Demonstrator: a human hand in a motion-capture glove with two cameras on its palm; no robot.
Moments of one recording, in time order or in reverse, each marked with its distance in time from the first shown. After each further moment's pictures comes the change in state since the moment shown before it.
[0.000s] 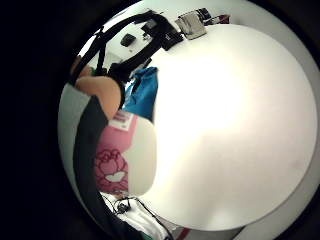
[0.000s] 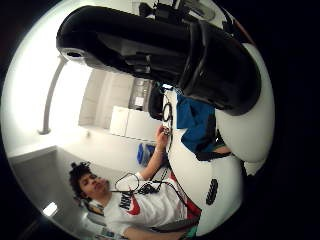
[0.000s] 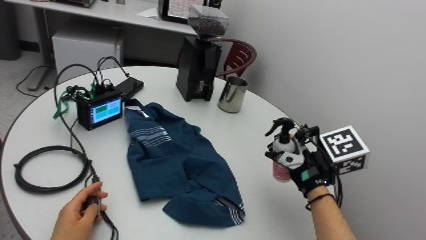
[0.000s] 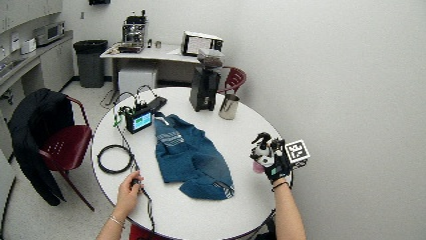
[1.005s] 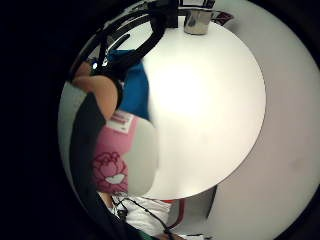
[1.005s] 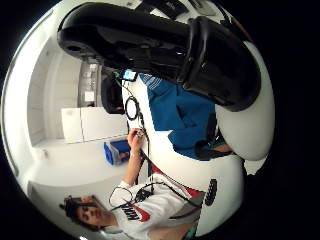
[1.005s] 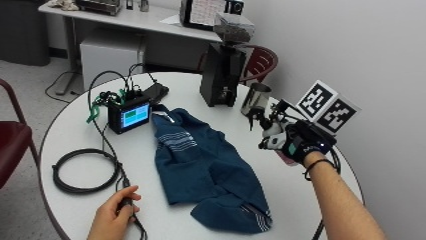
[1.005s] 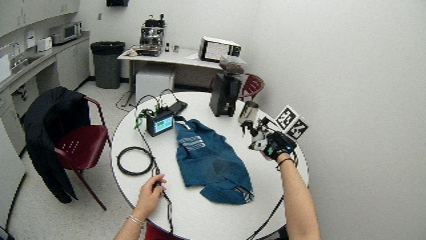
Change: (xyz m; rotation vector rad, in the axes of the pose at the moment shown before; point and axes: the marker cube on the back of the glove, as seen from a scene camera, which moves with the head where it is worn) arm -0.056 -0.029 -0.003 -0.184 0.590 0.183
